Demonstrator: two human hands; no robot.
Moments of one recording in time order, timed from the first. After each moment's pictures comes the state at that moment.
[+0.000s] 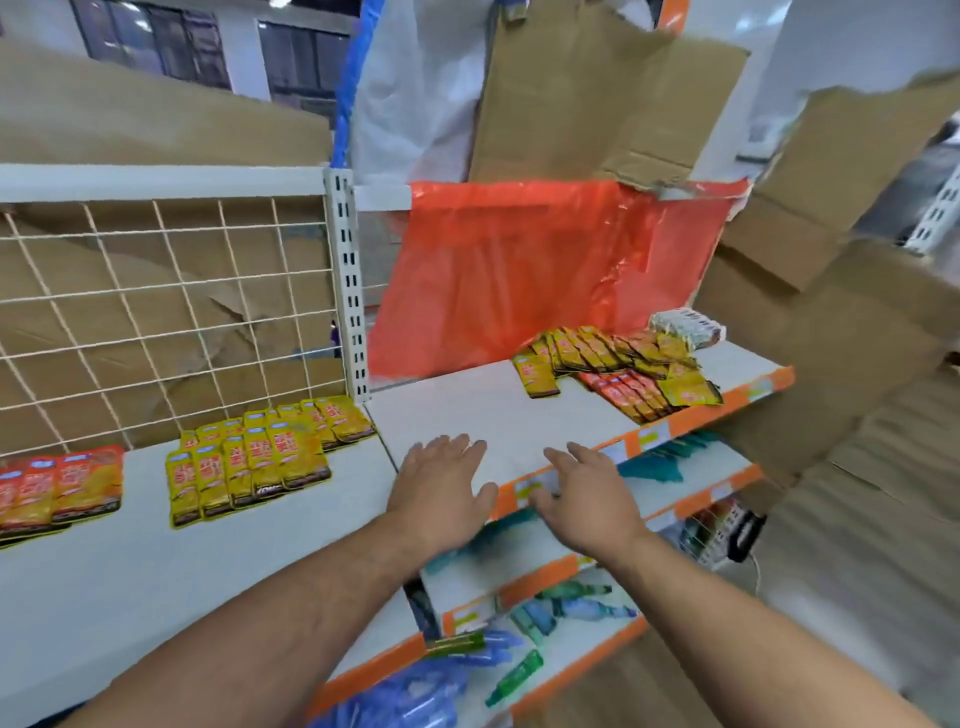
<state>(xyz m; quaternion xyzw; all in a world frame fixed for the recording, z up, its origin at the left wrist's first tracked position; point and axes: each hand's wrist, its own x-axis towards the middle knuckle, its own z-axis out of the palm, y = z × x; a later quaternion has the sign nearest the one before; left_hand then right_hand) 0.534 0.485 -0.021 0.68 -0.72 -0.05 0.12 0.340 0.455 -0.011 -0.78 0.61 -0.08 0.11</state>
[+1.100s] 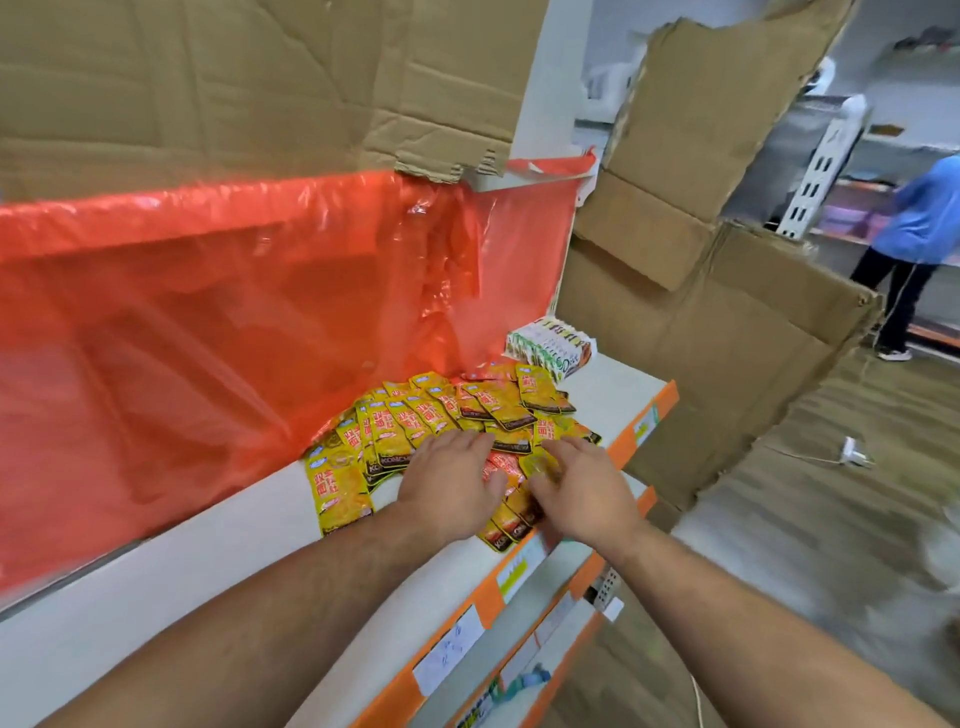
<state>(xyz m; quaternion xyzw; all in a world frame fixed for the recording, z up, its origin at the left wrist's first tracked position) 0.322 0.137 -0.037 0.55 -0.83 -0.04 0.13 0.142 0.167 -0.031 -0.68 0.71 -0.17 0.10</state>
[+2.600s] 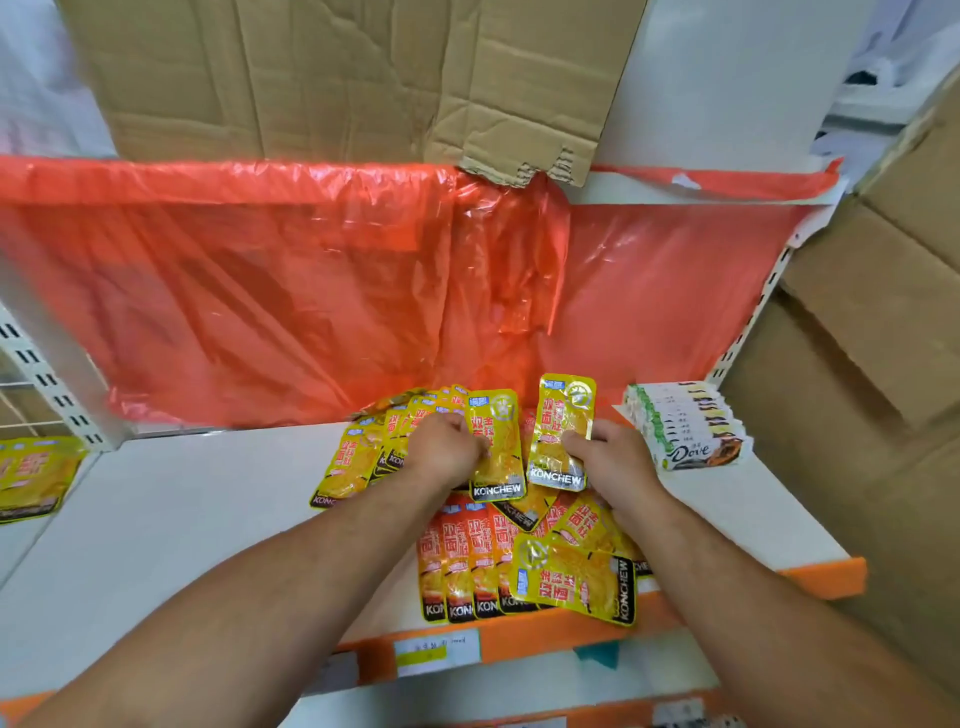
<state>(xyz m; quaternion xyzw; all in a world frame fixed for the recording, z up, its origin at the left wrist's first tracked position) 0.277 0.050 -0.028 0.81 -0.32 -0.26 0.42 0.098 -0.027 -0.020 -0.65 0.52 -0.29 0.47</state>
